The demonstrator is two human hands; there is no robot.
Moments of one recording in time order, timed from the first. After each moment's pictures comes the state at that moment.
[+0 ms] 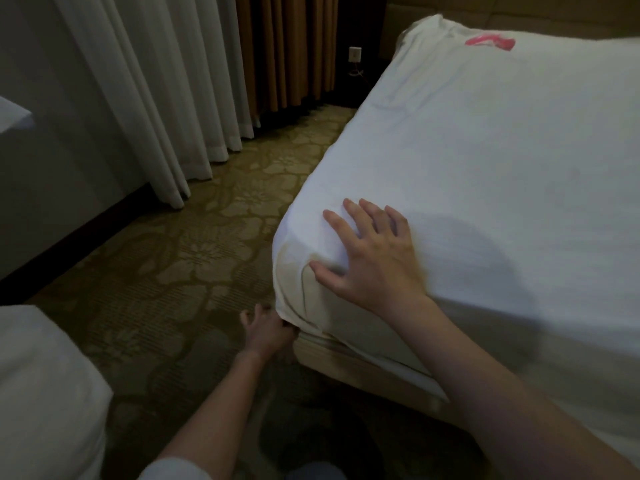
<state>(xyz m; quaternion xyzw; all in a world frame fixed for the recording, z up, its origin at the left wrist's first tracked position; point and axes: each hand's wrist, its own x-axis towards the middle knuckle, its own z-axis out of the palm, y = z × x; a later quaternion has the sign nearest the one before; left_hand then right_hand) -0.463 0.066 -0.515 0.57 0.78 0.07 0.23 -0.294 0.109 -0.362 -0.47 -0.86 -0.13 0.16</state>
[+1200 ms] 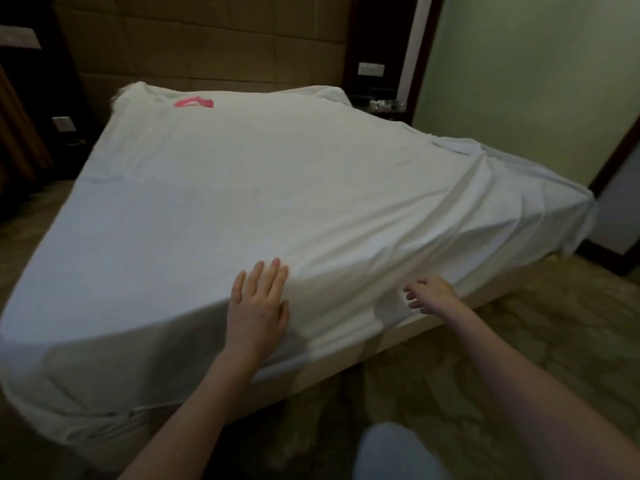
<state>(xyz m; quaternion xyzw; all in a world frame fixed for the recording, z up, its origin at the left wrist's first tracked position) -0.210 0.042 -0.379 0.89 0.39 0.21 -0.06 0.082 -0.075 -0.349 -0.86 -0.31 0.25 0.31</state>
